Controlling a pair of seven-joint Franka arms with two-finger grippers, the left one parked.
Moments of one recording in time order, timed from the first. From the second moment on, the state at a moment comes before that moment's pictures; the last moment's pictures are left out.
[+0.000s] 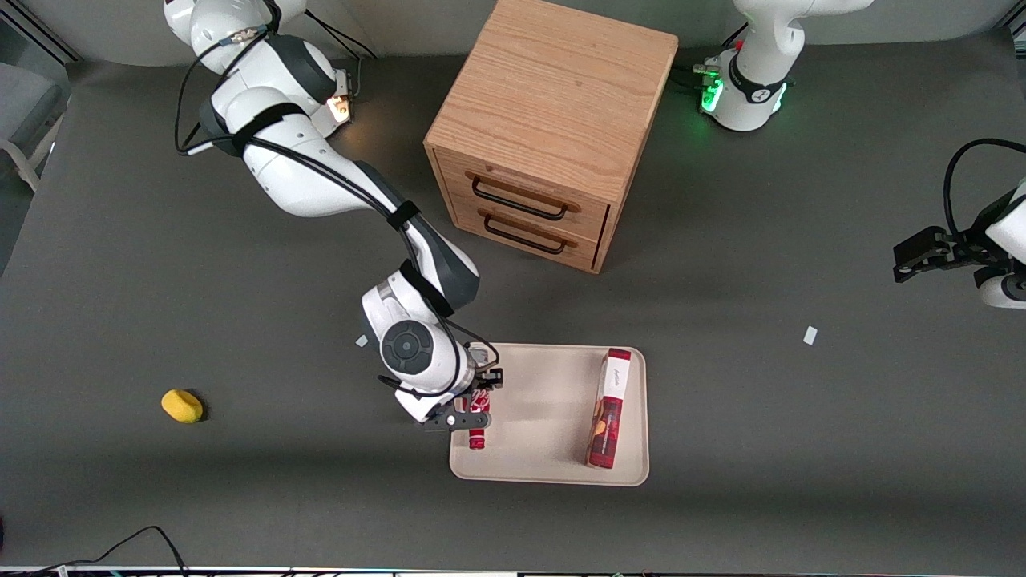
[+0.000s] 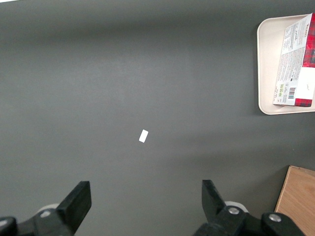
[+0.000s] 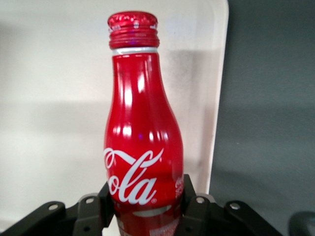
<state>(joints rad) 0.39 1.14 0.26 -0.91 -0.14 2.08 0.55</state>
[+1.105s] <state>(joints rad) 0.38 1.16 0.25 -0.89 -0.14 2.12 0.55</state>
